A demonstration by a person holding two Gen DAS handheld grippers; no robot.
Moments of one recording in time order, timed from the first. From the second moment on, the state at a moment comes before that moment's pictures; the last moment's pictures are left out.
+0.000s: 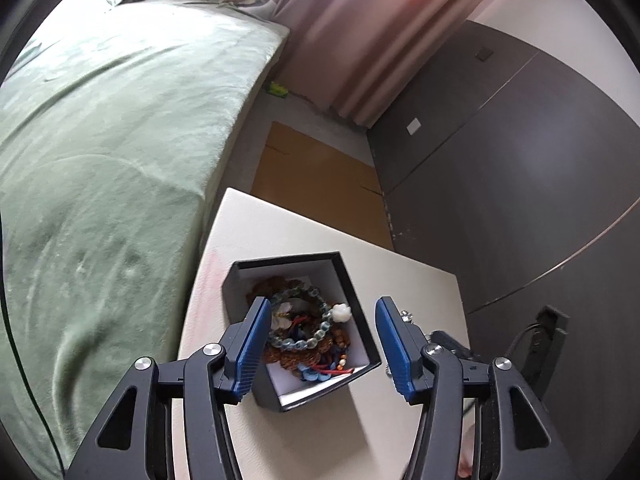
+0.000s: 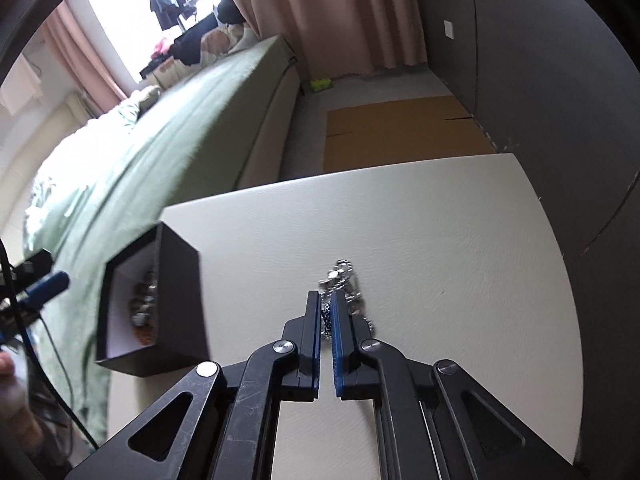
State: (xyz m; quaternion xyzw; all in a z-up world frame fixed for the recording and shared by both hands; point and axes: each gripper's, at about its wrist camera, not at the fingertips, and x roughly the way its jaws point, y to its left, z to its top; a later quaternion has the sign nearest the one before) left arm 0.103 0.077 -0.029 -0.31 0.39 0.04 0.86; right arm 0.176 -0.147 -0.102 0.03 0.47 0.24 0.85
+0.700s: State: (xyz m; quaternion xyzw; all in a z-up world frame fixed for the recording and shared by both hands) left arm 0.068 0.091 0.002 -0.30 0.34 0.02 0.89; right arm 0.128 -0.111 0.070 0.00 0.35 0.25 0.90
